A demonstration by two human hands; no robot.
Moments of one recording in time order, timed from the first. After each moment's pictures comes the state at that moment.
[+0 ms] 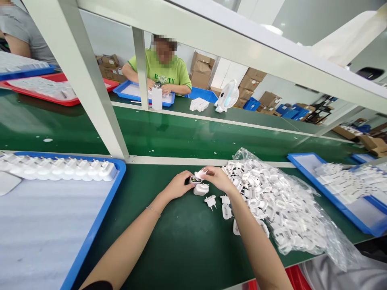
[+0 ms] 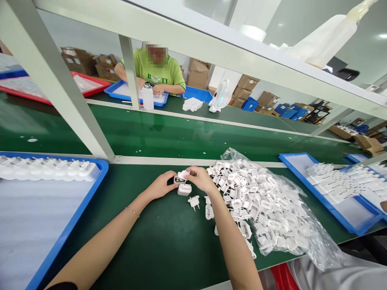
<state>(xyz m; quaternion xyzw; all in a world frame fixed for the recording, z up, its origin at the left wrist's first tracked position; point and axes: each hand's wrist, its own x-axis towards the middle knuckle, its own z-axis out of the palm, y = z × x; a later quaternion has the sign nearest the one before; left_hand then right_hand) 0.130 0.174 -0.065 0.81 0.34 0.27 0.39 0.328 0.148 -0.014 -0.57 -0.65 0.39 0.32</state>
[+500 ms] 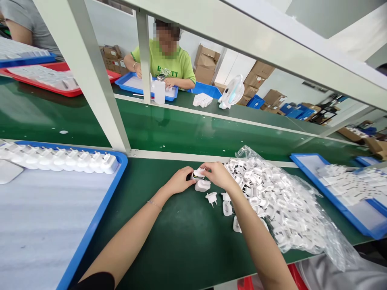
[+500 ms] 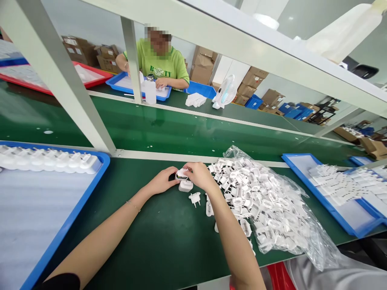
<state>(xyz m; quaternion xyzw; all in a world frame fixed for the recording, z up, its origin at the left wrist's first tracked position) 0.131 0.176 -0.066 0.81 0.34 0.27 0.39 0.315 0.147 0.006 -0.59 -0.76 0.20 0.18</state>
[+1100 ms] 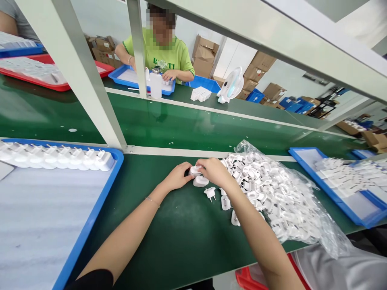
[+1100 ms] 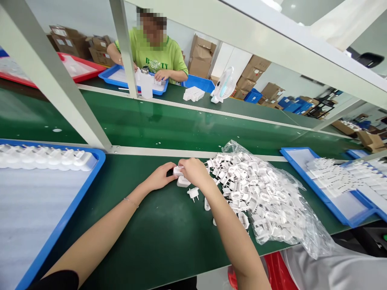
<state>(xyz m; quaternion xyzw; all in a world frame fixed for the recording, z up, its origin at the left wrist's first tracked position) 0.132 0.175 -0.068 0.81 0.34 0.28 0.39 0.296 0.143 0.023 -0.61 -0.79 0.09 0.03</state>
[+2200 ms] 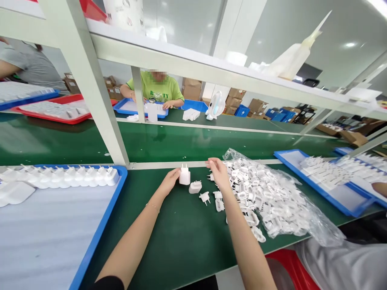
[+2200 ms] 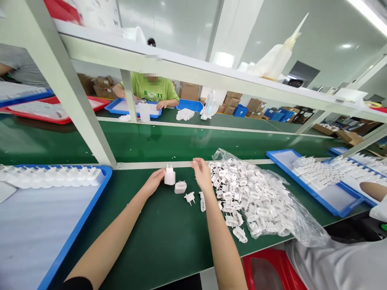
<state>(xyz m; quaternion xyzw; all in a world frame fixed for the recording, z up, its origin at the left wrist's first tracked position) 0.126 0.181 -0.066 0.58 0.34 0.41 0.61 0.322 0.117 0.018 -0.61 -0.57 0.23 0.50</state>
